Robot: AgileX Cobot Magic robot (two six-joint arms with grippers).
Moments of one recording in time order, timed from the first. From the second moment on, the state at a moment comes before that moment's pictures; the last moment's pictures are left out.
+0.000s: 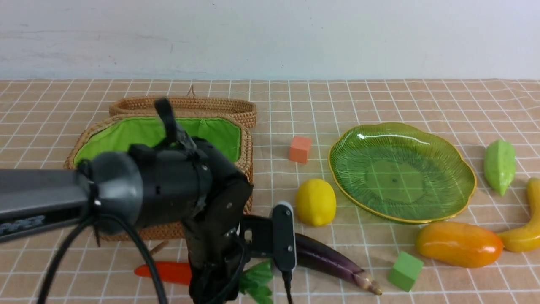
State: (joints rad) right arm 0.15 0.39 -1.04 0.43 1.17 -0.31; left arm -0.73 1.71 -1.16 0.15 0.88 0.70
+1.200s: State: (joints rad) right arm 0.15 0.39 -1.04 0.23 1.13 -0.14; left arm -0.58 1.57 -1.31 0.12 0.78 0.22
